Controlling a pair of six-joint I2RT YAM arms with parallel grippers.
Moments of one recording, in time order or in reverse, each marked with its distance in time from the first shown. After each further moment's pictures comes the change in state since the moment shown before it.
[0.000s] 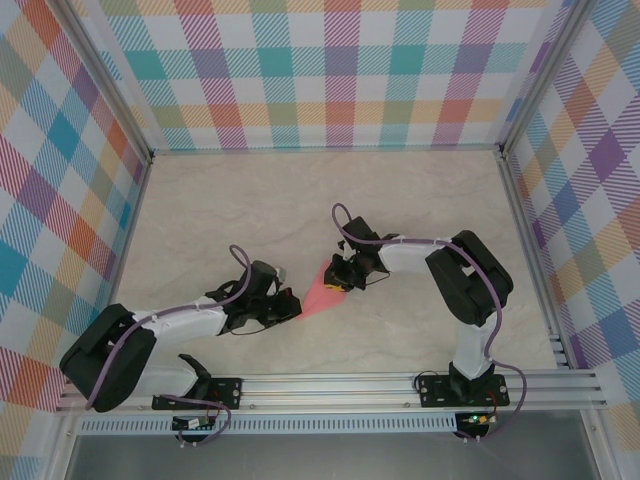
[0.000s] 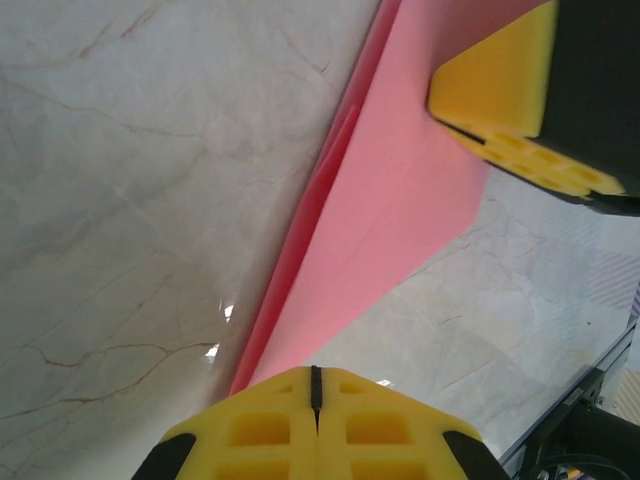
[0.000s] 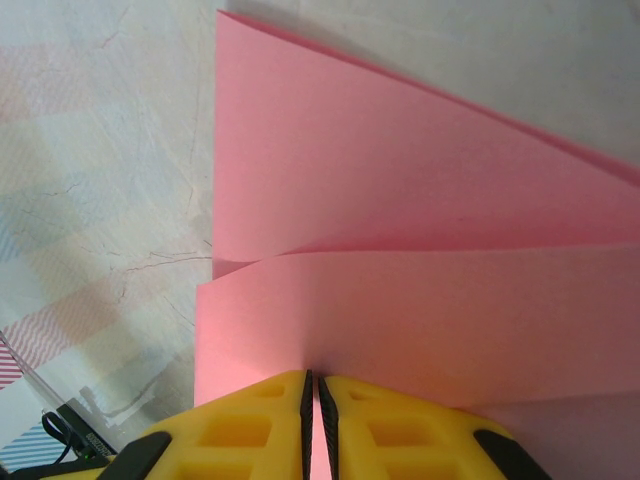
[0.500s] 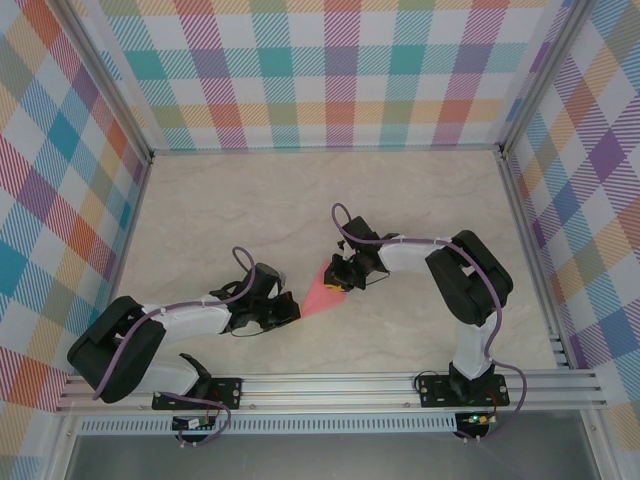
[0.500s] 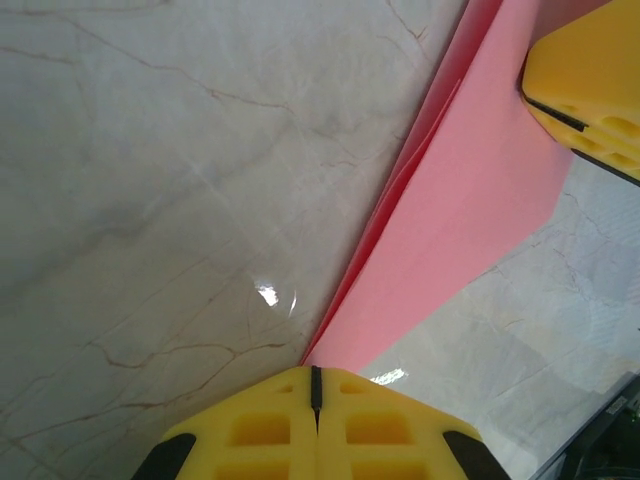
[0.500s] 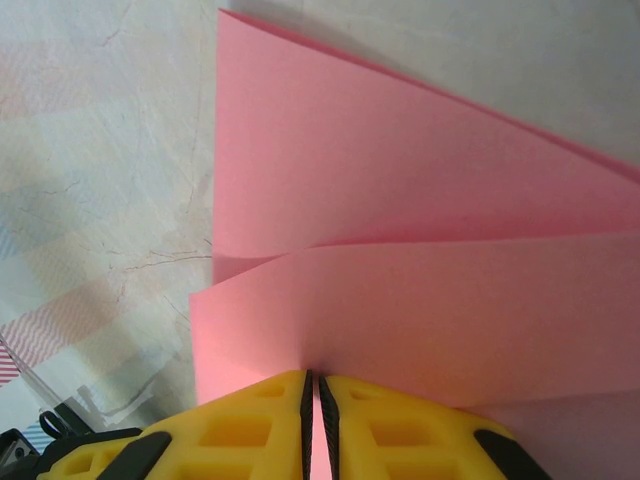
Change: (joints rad) left arm 0.000 0.048 -0.001 -0.022 -0.020 0.013; right arm 0.000 0.000 0.007 -0.010 0.001 -0.008
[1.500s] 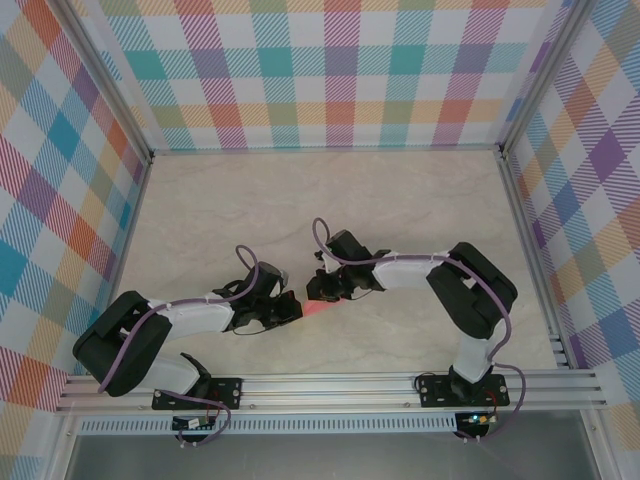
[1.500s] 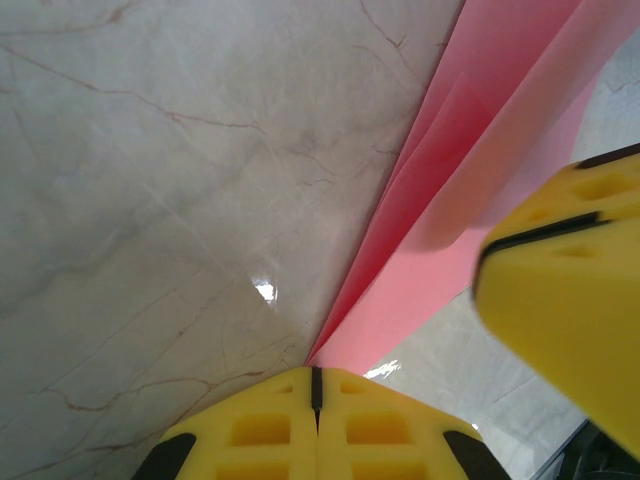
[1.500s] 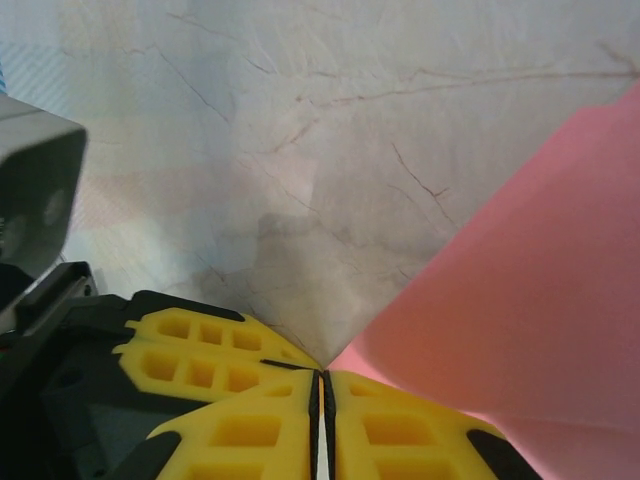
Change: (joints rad) left arm 0.000 0.043 0.009 0.039 0.016 0.011; right arm 0.147 -0.071 -0.092 0.201 -0.077 -0.101
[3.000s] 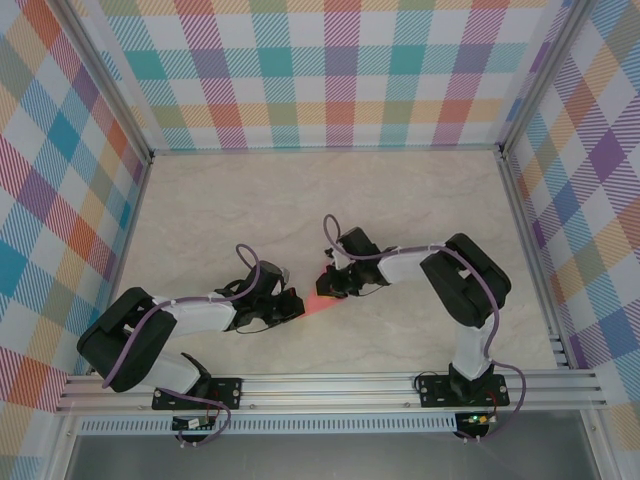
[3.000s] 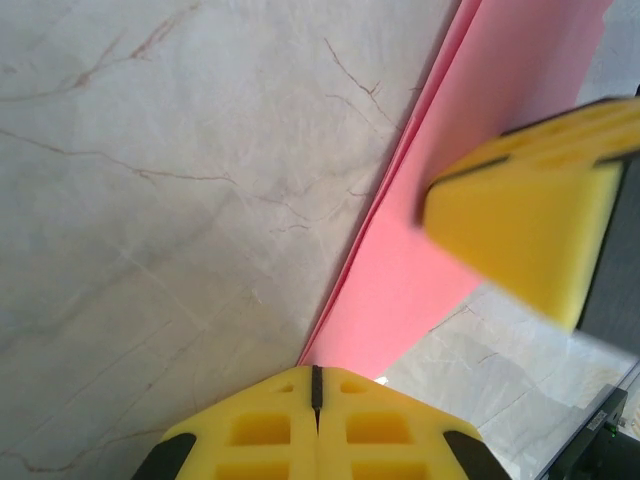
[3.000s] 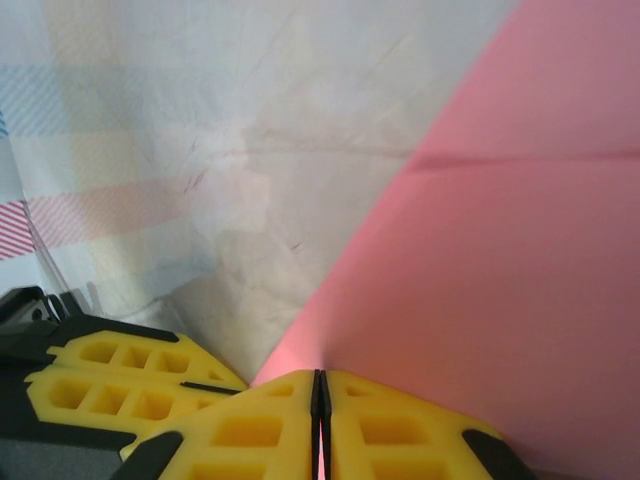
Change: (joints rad) left arm 0.001 0.028 -0.001 0.068 -0.011 -0.027; right arm -0.126 0.066 -0.029 0.048 -0.078 -0.056
